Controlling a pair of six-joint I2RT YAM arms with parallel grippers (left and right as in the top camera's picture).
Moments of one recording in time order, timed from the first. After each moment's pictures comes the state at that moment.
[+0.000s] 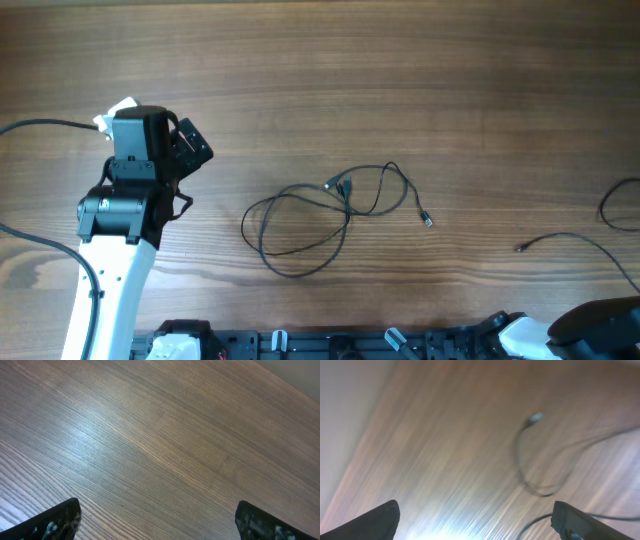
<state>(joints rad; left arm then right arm) -0.05 1.13 1.03 -0.79 -0.26 -0.56 -0.98 1.50 1.52 -1.03 -0.39 0.15</state>
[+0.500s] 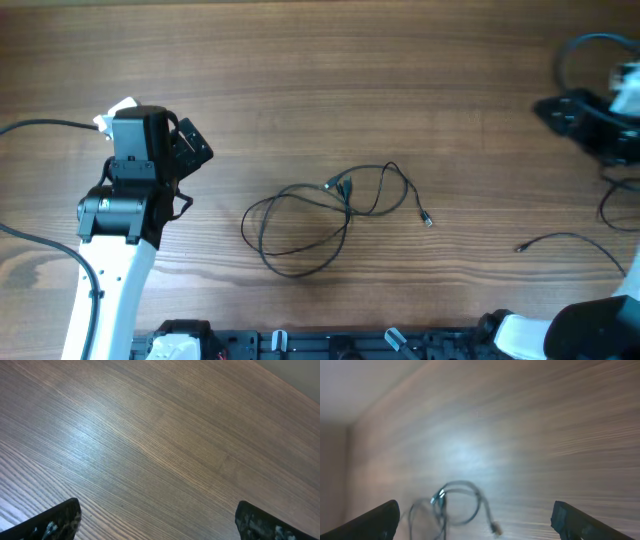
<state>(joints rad) -0.05 1.13 1.03 -0.79 -0.26 -0.56 -0.50 1.50 1.46 -1.16 -0.69 -0.10</state>
